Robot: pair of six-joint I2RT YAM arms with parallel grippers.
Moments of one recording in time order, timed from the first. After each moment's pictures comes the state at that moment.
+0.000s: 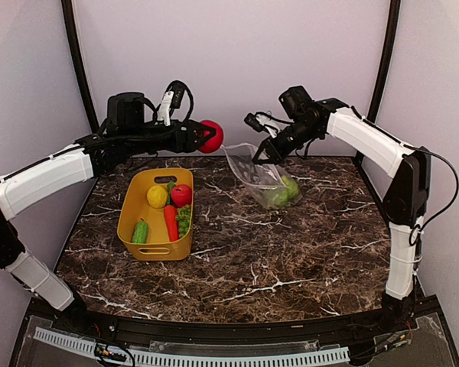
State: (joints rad) left arm -0.62 1.47 1.38 -0.14 0.32 -0.26; right arm 0.55 2.03 2.09 -0.98 -0.51 -0.28
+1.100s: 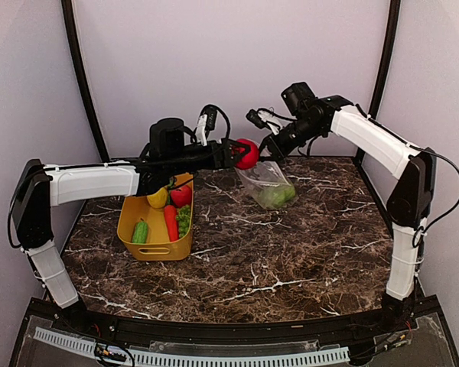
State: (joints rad) left arm -0.73 1.76 1.33 0.34 0.34 -0.52; right arm 0.56 2.00 2.08 -0.98 -0.49 -0.25
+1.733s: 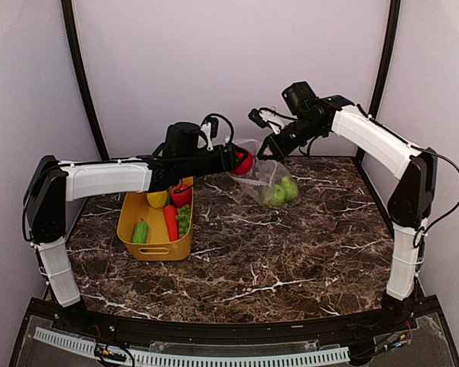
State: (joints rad) left arm -0.73 1.85 1.41 0.17 0.10 -0.57; right arm 0.56 1.98 2.07 -0.97 -0.40 -0.24
